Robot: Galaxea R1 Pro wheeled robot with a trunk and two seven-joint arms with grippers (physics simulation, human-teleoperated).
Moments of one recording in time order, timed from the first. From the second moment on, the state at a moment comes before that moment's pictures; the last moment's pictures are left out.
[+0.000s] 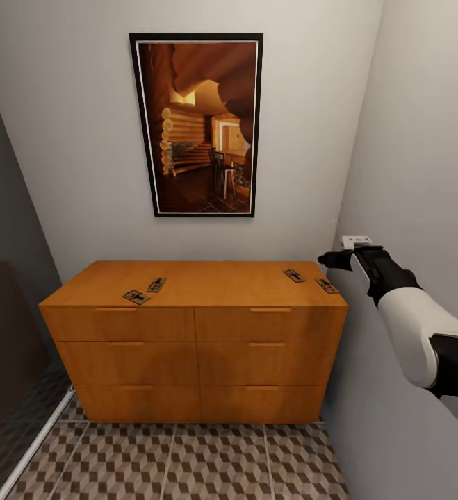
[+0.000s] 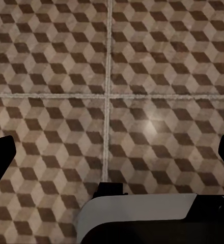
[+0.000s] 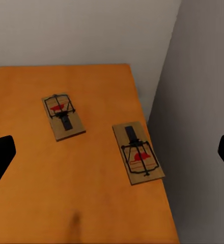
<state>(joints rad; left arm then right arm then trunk) 0.02 -0.02 0.01 -0.17 -0.04 -0.52 0.08 -1.32 -0.15 -0.10 -0.42 0.12 0.52 0.09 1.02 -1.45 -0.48</state>
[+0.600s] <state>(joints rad) 0.02 -0.02 0.01 -0.17 -0.04 -0.52 0.08 -1.32 -0.17 -0.10 -0.37 0.12 0.47 0.09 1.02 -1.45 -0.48</state>
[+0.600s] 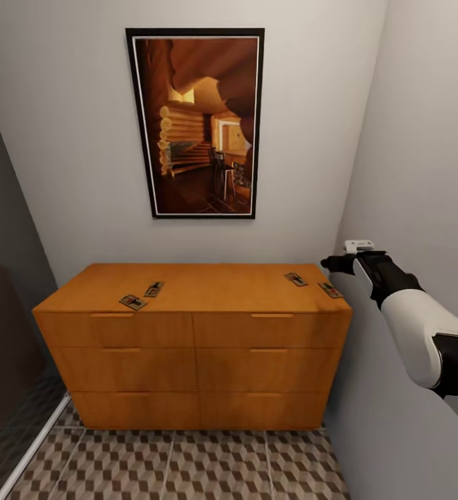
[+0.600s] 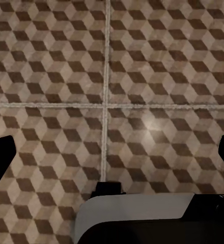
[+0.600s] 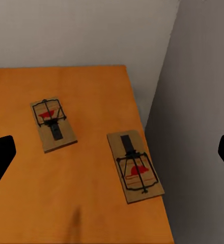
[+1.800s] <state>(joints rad) 0.02 -0.02 0.01 -0.16 -0.04 -0.52 0.08 -1.32 -0.17 -0.10 -0.36 0.13 0.44 0.09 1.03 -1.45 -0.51</state>
